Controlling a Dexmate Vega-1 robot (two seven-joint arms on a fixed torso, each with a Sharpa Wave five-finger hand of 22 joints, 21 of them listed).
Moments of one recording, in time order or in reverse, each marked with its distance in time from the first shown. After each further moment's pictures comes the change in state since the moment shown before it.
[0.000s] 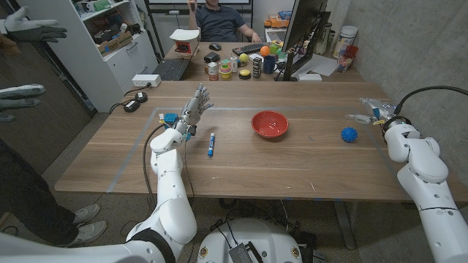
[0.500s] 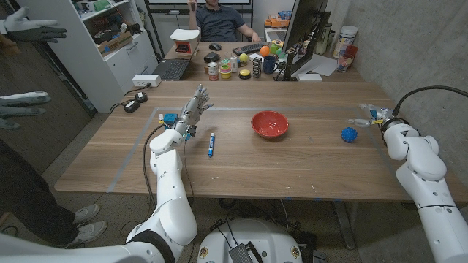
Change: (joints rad) left arm 0.006 -0.001 0.000 -0.010 -0.003 0.004 -0.003; left_hand 0.000 0.000 0.000 0.000 0.000 0.000 0.000 0.000 0.000 0.000 0.000 0.000 0.000 0.000 0.000 0.000 0.000 0.000 0.000 0.000 0.000; right arm 0.013 -0.015 -0.015 0.015 0.003 -0.028 0.106; right_hand -0.009 -0.009 -0.015 -0.001 0.004 -0.050 0.011 -0.005 0.000 -0.034 0.002 0.000 0.000 0.000 0.000 0.000 0.000 0.052 -0.002 -0.010 0.000
